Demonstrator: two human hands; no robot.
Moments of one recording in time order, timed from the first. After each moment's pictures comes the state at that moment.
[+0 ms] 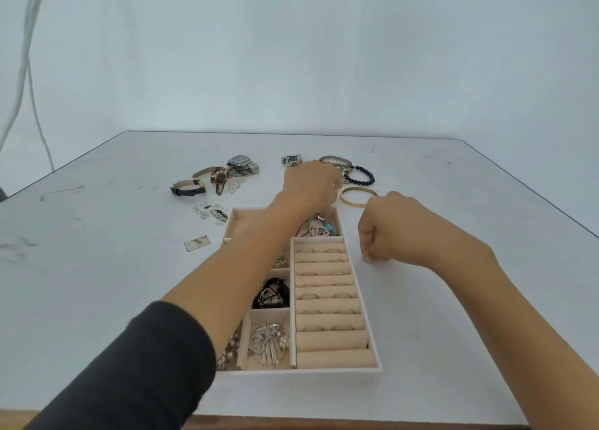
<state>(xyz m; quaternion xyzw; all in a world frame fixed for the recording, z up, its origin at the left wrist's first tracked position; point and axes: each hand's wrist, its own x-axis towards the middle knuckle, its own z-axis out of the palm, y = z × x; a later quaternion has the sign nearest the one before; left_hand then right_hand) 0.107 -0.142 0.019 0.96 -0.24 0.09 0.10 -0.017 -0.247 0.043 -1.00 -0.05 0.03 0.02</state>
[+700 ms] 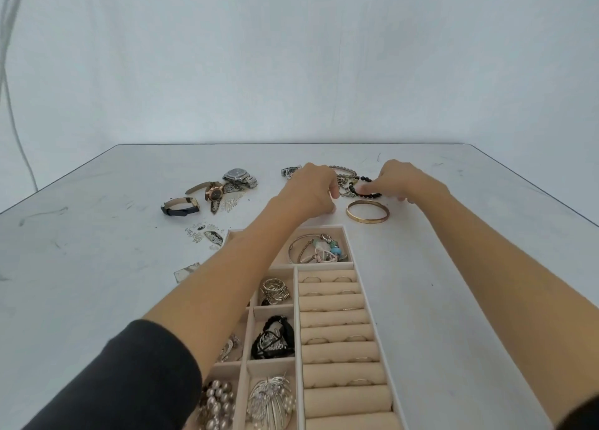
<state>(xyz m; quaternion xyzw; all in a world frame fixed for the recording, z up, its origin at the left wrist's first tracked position) 0.146 -0.139 0.017 0.95 -0.26 0.03 0.18 0.134 -0.310 0.024 -0.97 0.15 0.00 0.20</state>
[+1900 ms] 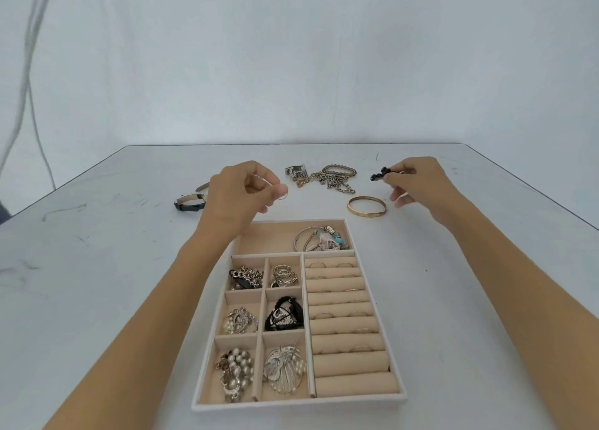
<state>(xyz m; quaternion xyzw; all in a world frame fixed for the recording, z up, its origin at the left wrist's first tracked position) 0.085 -0.037 0.019 0.83 -0.16 0.13 0.52 0.081 -0.322 0.018 -0.83 0.09 -0.17 0.52</state>
